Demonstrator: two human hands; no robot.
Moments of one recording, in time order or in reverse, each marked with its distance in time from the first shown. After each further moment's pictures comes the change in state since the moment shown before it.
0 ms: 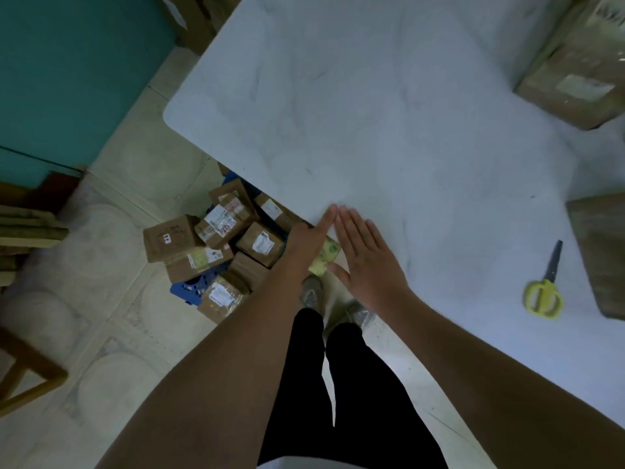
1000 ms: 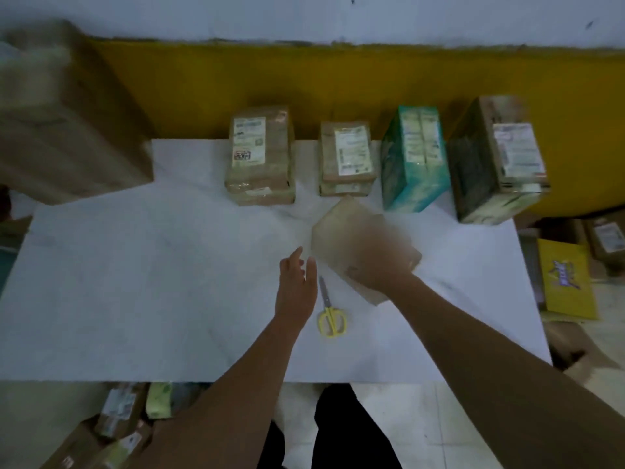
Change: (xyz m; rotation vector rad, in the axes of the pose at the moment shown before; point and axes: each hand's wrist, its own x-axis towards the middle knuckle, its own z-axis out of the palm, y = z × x) left_hand -0.126 0.081 0.320 0.592 -0.247 0.726; right_hand -0.210 0.304 -0.125 0.096 -0.009 0.943
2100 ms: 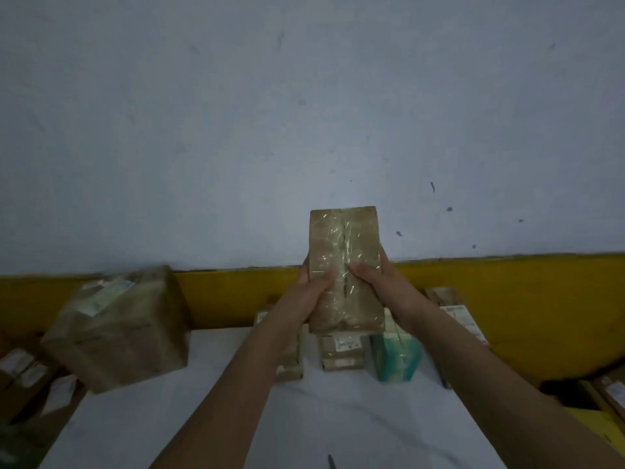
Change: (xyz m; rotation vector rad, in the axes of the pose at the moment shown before) left_hand -0.011 0.326 -0.171 -0.506 -0.356 0.243; right_hand -0.063 0.017 -0.332 1.587 0.197 -0.234
